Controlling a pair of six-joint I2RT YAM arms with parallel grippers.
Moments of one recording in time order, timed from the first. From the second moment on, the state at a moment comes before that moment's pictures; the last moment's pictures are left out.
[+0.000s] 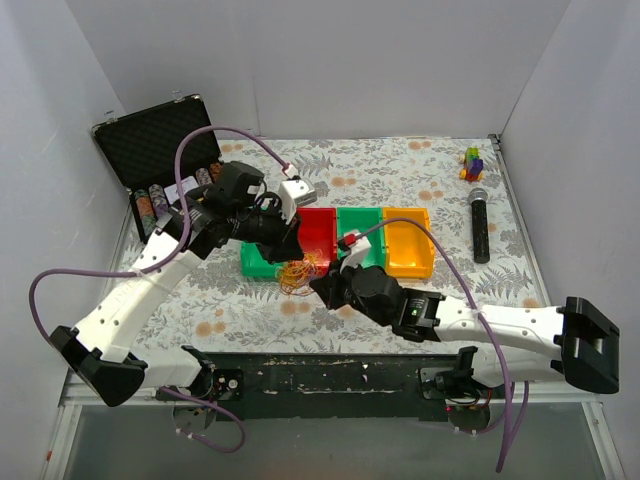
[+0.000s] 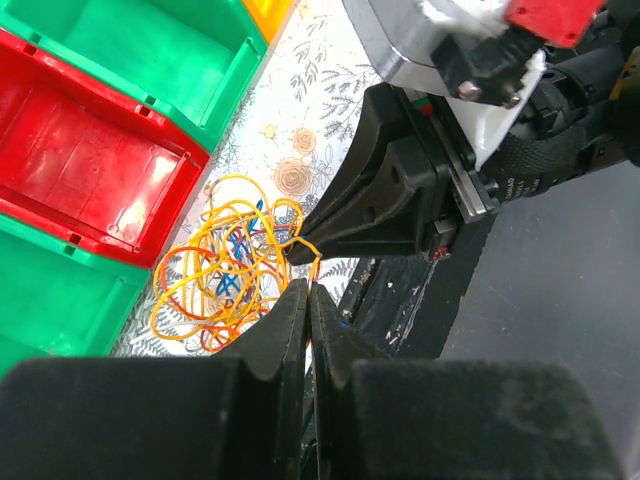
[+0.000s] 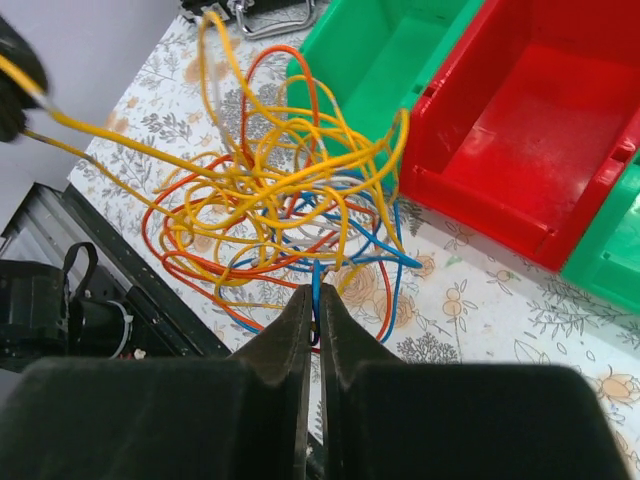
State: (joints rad) left arm -0.64 1.26 1.47 -1.00 0.54 0.14; right arm 1.25 1.17 0.70 0.15 0.36 0.60
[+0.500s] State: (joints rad) left arm -0.65 1.22 1.73 -0.89 0.16 0.14; right arm 1.25 0.92 0.37 -0.03 0.47 0.81
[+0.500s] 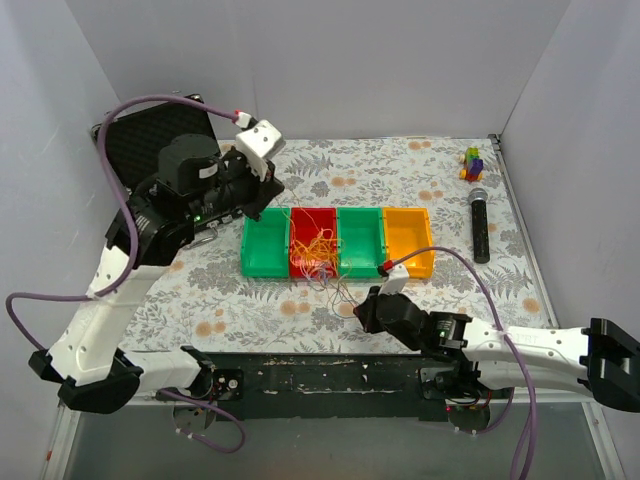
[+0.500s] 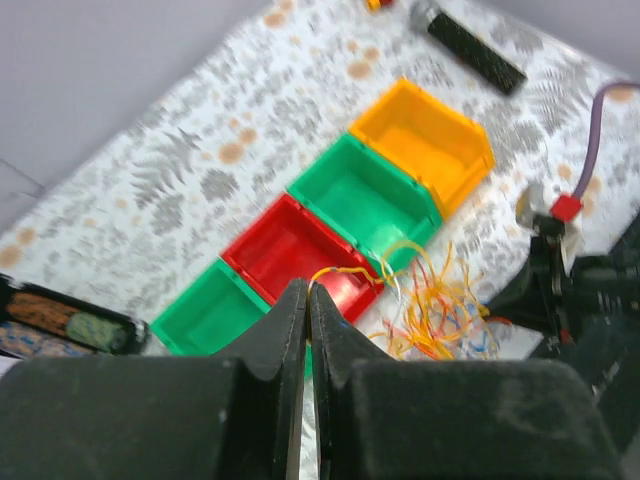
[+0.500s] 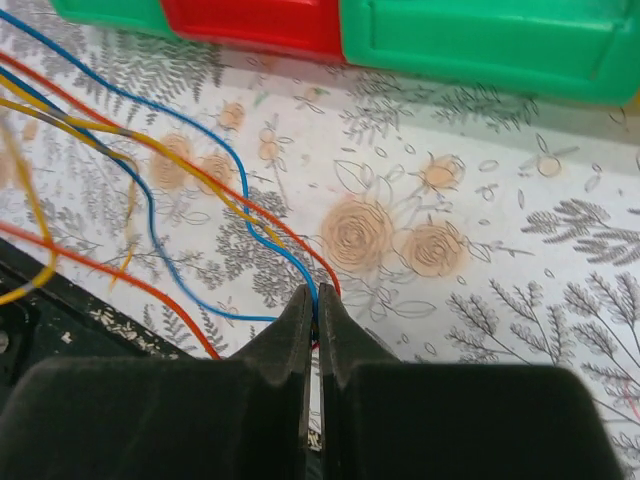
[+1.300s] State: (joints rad) left arm -0.67 1.16 1.81 -0.44 -0.41 0.27; right arm 1.25 0.93 0.45 -0.31 0.57 1.17
